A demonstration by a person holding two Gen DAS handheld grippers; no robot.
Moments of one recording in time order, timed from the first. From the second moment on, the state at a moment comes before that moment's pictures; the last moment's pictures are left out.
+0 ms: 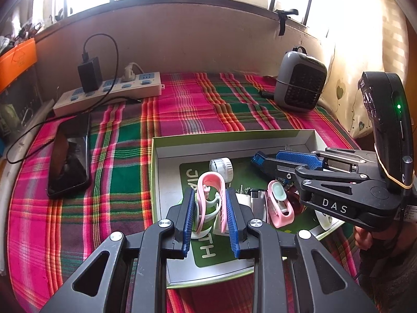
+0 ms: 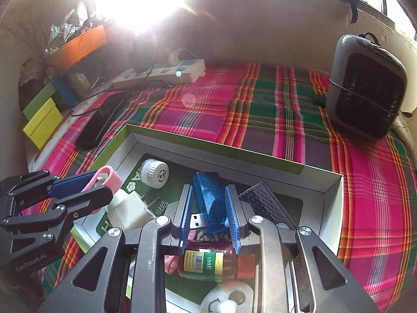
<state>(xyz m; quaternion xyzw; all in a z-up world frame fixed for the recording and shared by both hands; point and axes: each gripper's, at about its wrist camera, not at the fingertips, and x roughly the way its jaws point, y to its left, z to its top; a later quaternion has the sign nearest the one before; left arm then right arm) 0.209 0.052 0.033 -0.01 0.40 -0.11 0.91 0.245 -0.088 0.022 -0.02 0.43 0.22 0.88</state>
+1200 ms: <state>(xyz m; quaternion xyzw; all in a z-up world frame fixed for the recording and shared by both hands) 0.208 0.050 0.027 -0.01 0.42 -0.09 0.90 0.234 -0.090 0.027 -0.01 0.42 0.23 0.88</state>
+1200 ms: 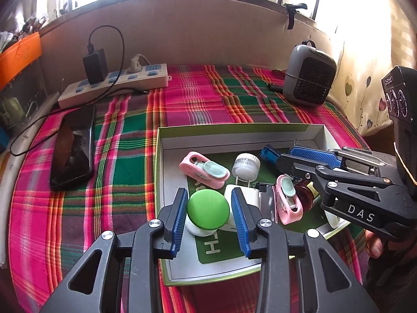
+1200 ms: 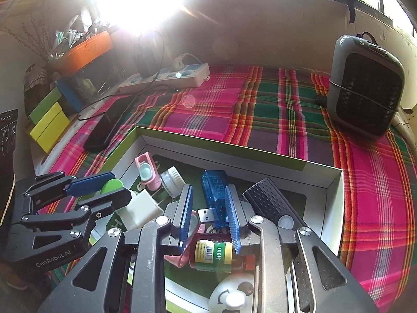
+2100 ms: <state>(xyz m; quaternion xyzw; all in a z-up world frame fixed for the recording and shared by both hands) 0.132 0.028 0.047 0.00 0.39 -0.04 0.92 0.151 -0.101 0.050 -0.02 0.38 0.16 0.91</state>
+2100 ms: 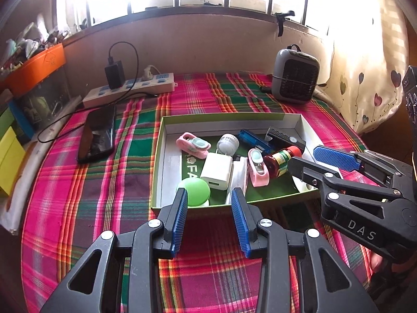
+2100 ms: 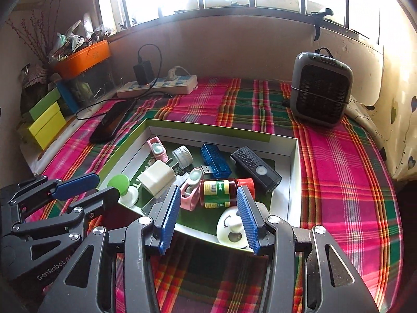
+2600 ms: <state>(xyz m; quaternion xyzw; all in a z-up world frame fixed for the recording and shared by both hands) 0.099 0.026 0.011 -0.01 0.43 -0.01 0.90 0.107 -0.110 0.025 -0.04 0.41 0.11 0.90</state>
